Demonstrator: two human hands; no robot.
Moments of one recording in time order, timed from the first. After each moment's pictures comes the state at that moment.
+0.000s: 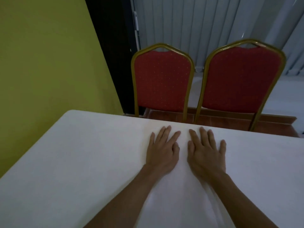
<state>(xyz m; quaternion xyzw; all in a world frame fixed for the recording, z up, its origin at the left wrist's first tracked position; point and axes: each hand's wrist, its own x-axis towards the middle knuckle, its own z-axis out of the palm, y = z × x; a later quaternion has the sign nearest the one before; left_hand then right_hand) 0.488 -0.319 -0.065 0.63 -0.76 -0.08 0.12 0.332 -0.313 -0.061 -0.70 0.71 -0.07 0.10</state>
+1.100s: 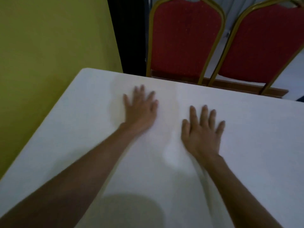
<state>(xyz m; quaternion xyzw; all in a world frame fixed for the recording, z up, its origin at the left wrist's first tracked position) 0.677 -0.316 -0.061 0.71 -0.69 -0.11 0.08 0.486 -0.250 -0.067 -0.64 0.76 -0.04 0.10</state>
